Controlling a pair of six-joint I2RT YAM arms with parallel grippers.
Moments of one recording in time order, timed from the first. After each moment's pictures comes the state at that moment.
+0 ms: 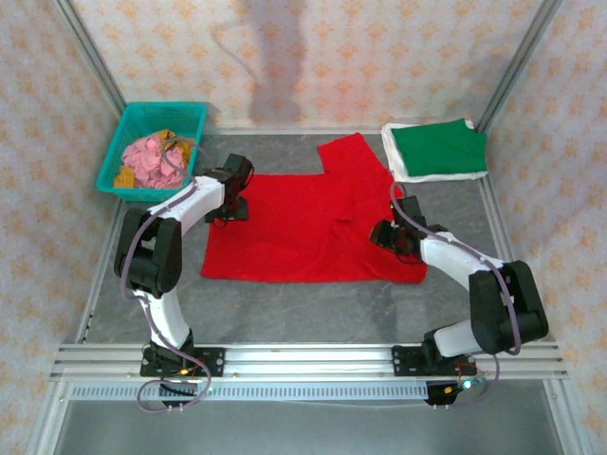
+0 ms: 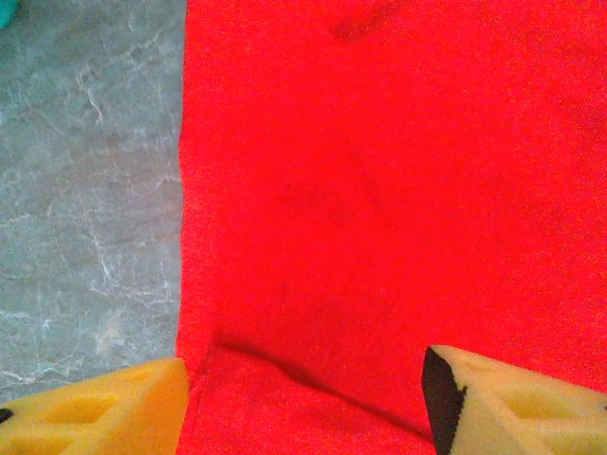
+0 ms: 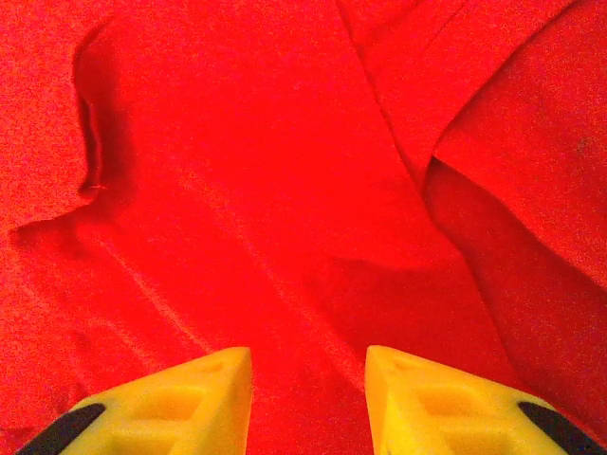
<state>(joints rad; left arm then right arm) -0.24 1.84 1.34 -0.85 -0.29 -0.43 0.27 1.42 0.71 -0.29 -0.08 0.63</state>
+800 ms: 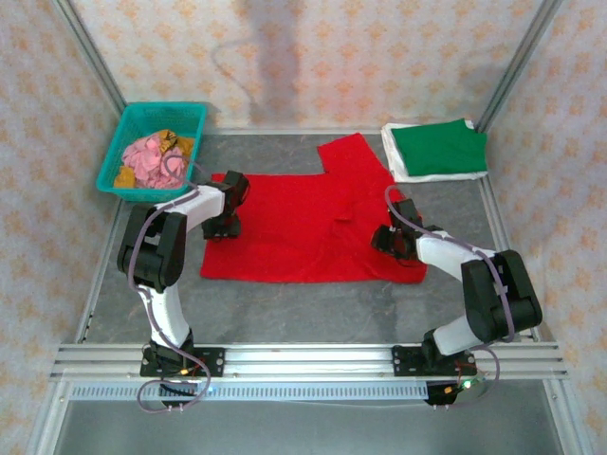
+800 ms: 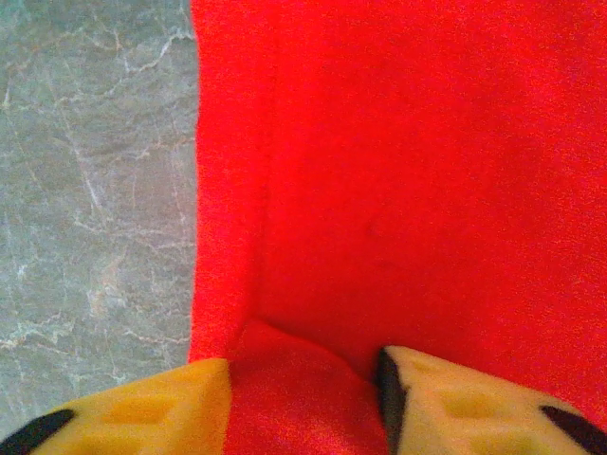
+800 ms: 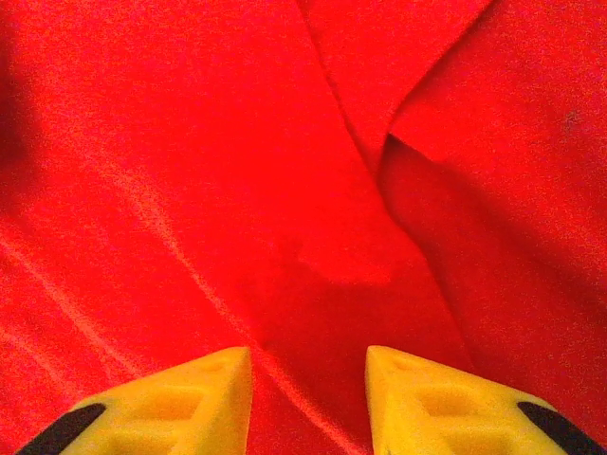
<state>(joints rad) -0.21 1.89 1.22 -0.83 -0.31 -0.44 0.27 1.48 0.70 -0.27 -0.05 0.61</state>
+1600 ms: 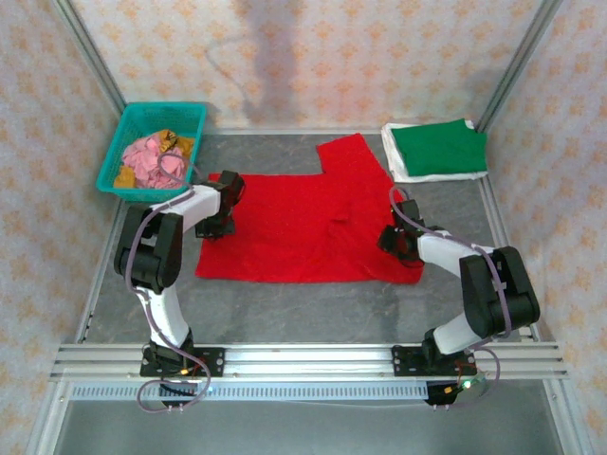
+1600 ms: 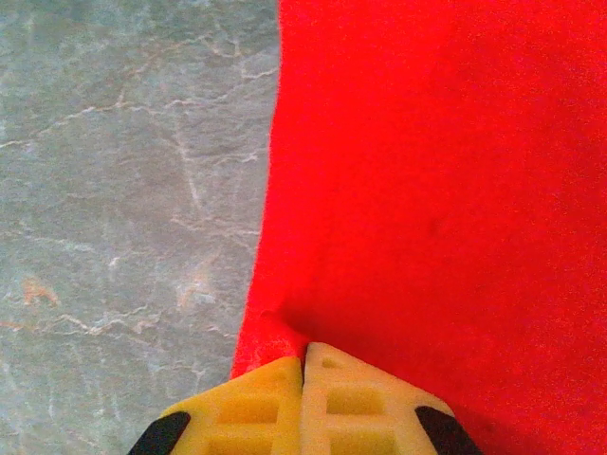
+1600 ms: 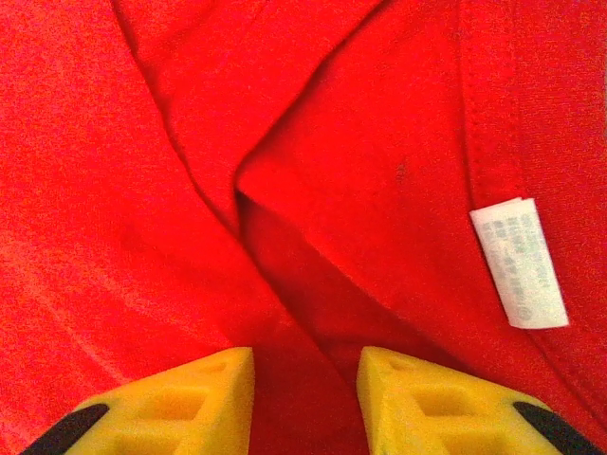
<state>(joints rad) -0.18 1.86 1.21 -0.87 -0.39 -0.45 0.23 1.51 0.69 -0.26 0.01 0.65</state>
